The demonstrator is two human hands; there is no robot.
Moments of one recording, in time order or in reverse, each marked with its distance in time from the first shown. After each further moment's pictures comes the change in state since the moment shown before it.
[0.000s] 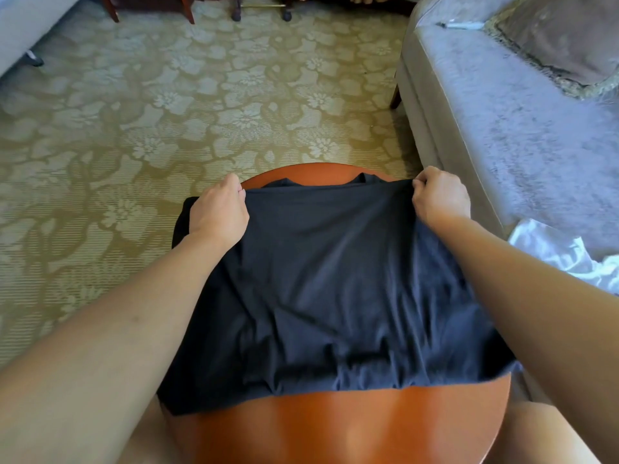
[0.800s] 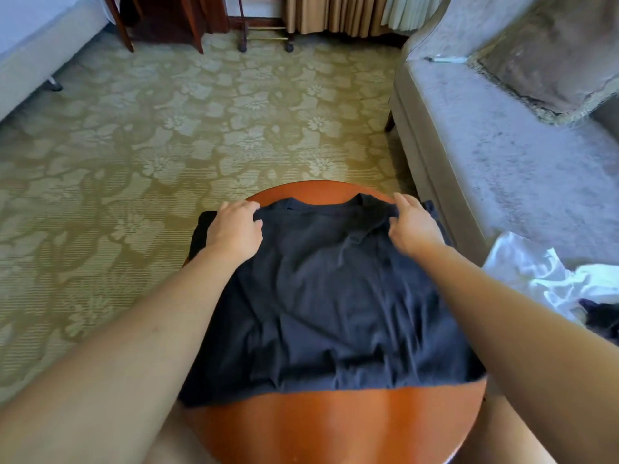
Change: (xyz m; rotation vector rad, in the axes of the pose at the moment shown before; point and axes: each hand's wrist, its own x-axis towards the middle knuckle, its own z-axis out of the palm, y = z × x) left_hand -0.022 0.009 -0.017 -0.015 -0.151 0.064; right_hand -0.045 -0.011 -0.009 0.027 -0.190 -0.160
